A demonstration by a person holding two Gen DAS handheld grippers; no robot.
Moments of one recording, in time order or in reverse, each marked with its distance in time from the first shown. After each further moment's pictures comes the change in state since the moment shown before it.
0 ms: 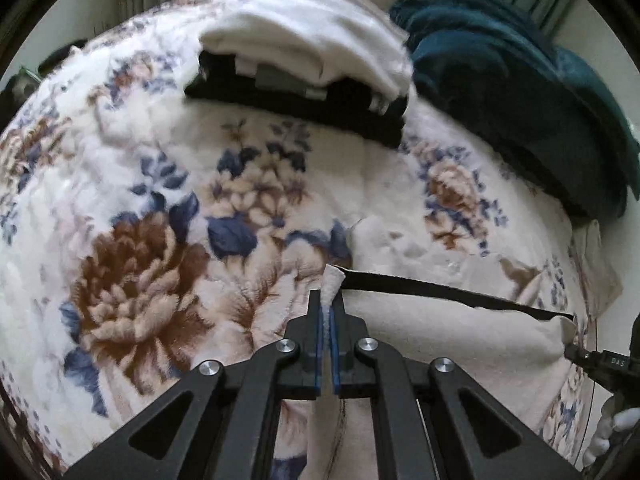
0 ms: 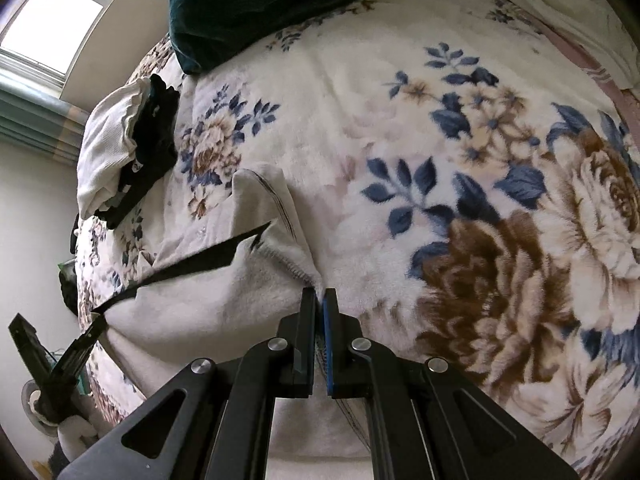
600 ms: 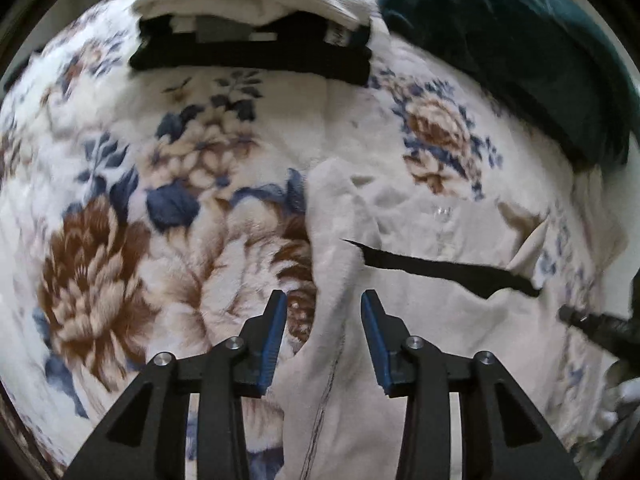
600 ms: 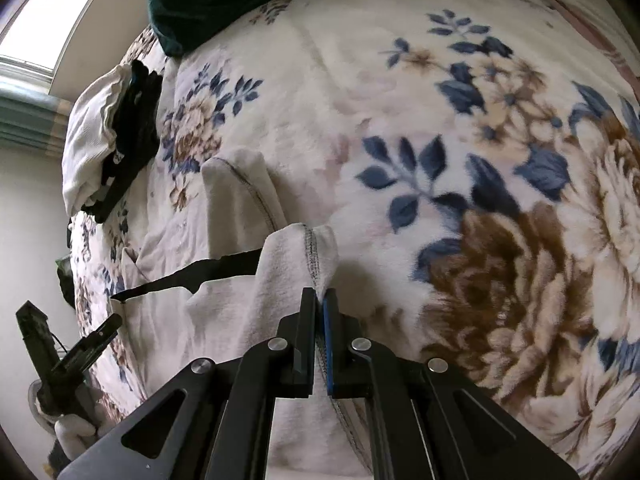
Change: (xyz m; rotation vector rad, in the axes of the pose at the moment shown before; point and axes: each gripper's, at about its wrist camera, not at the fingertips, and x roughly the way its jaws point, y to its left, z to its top) left arm 0.028 -0.041 -0.010 0.125 0.149 0.007; right arm 0.036 -0.005 0.012 0.019 0.085 0.000
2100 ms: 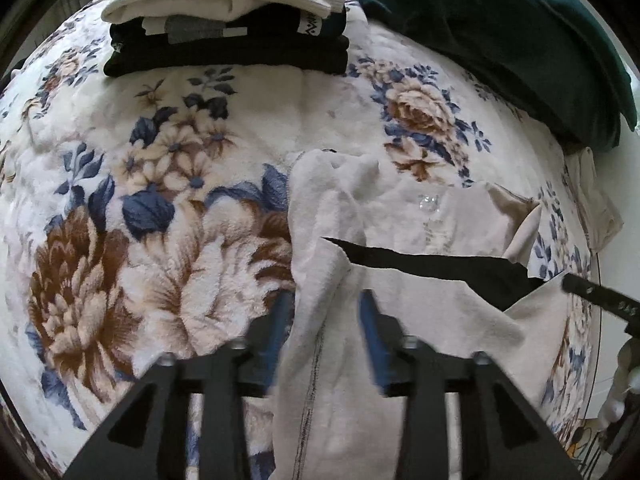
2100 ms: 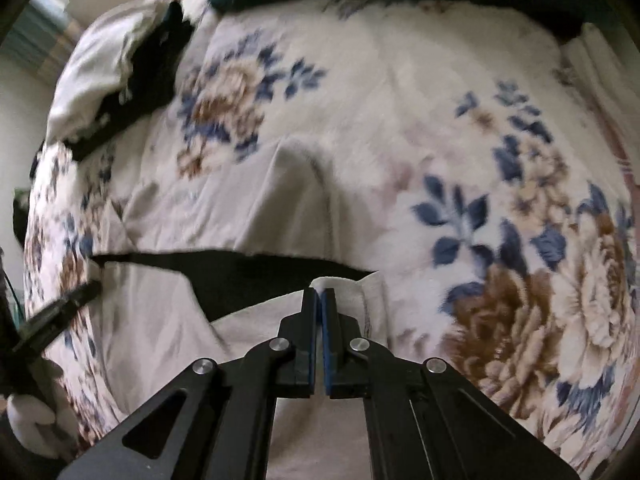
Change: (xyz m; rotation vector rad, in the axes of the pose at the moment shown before) left arm 0.009 -0.004 0.003 0.039 0.033 -0.054; right arm 0.001 0.071 -0.002 -0.238 -0.026 -0.207
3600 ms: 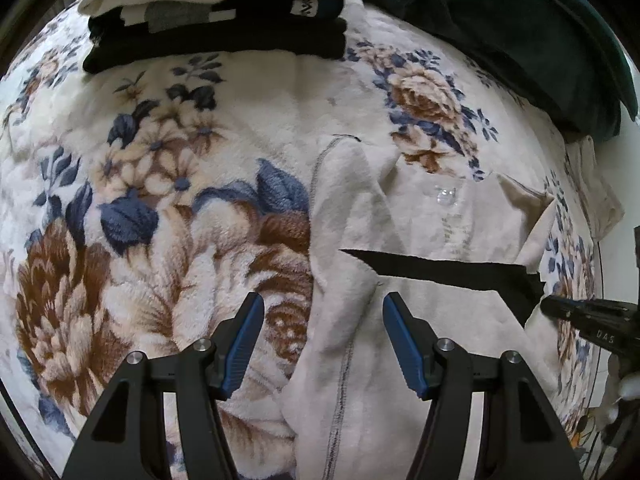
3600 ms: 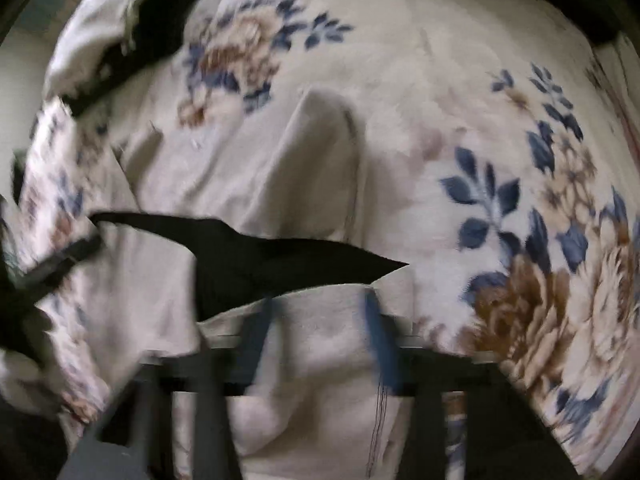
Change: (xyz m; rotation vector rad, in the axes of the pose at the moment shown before) left arm 0.019 0.001 0.011 0.054 0.045 -0.019; right arm 0.042 0.019 -0.007 -0.132 0.165 -0.027
